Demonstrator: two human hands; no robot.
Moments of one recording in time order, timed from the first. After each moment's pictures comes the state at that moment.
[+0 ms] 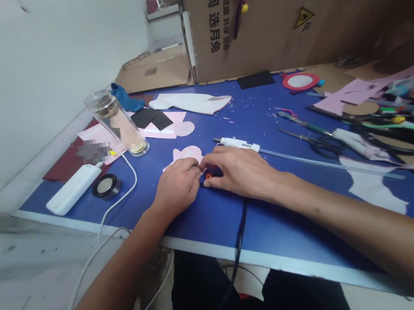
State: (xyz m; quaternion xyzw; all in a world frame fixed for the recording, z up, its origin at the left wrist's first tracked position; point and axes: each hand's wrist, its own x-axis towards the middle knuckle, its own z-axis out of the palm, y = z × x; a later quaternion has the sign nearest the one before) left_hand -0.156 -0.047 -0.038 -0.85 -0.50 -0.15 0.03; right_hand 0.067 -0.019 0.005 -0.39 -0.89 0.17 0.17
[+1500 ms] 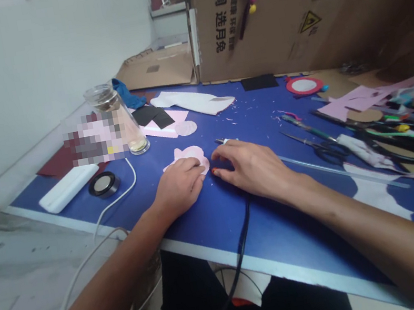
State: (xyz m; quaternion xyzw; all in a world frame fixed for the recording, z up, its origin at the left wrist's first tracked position) left_hand -0.155 -0.047 -0.039 -0.85 -0.50 -0.17 0.02; right_hand 0.074 -0.017 0.010 -0.44 -0.88 0.11 0.16
